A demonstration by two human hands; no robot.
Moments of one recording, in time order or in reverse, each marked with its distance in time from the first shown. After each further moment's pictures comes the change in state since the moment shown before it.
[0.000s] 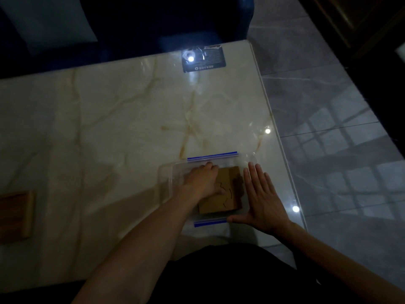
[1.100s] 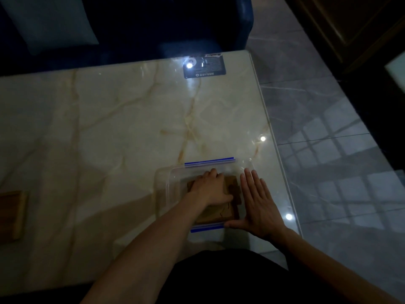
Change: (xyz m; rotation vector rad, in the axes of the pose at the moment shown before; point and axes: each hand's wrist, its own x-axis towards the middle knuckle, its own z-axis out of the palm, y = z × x) left_hand 0.002 0.021 0.008 -0.116 -0.054 -0.043; right_hand 0.000 -0.001 0.001 -0.009 -0.012 -0.017
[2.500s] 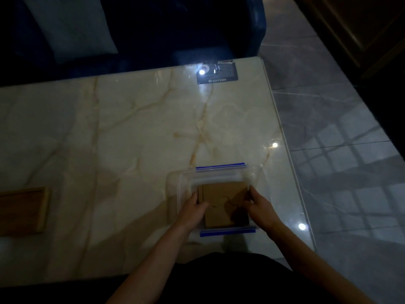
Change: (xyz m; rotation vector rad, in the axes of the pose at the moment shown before) left_hand -0.088 -0.034 0.019 -1.165 0.131 -0.442; right_hand 0.021 -0.031 -0.013 0.887 -0.142 0.499
